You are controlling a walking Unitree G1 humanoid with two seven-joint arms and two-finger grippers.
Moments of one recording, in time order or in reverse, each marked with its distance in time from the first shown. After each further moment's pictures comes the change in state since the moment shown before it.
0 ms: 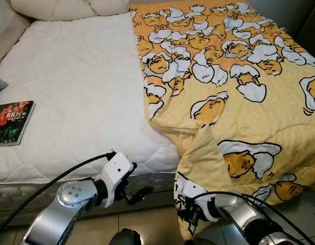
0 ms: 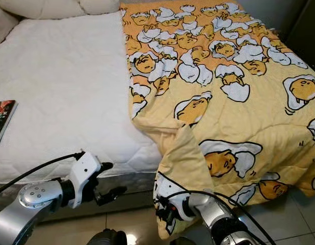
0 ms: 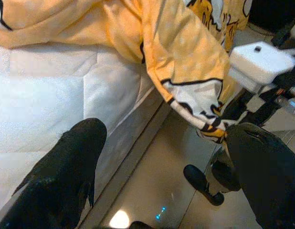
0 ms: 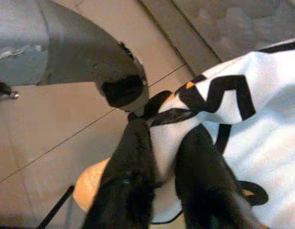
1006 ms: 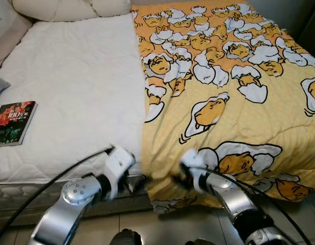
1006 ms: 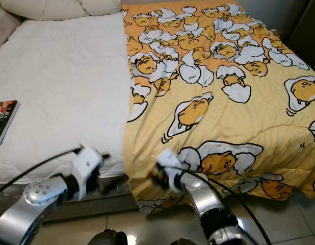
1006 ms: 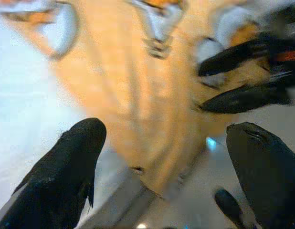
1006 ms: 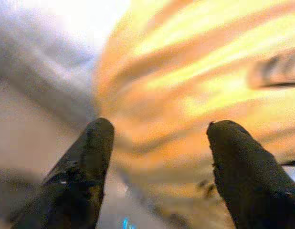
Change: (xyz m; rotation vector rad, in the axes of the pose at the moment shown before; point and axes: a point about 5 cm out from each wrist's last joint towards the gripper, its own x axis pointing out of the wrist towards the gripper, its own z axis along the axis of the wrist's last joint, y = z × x) left arm 0.009 0.013 0.010 -0.029 -0.086 0.237; right arm -0.017 -0.034 0.064 0.179 -0.377 -0.553
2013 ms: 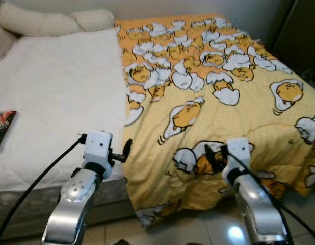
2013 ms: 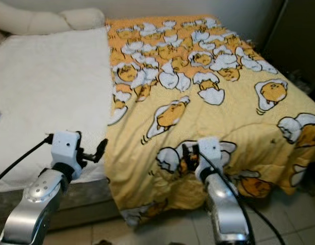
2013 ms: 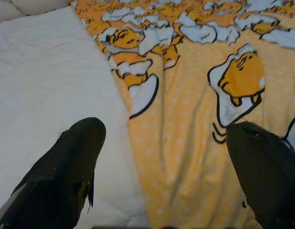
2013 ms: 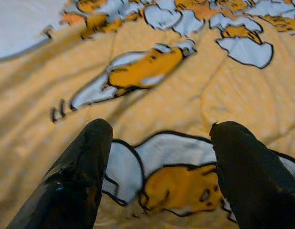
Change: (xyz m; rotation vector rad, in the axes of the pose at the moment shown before) left arm -0.005 0.025 0.007 -0.149 -0.161 0.466; right arm -0.064 -0.023 0.021 0.172 -0.219 -0.457
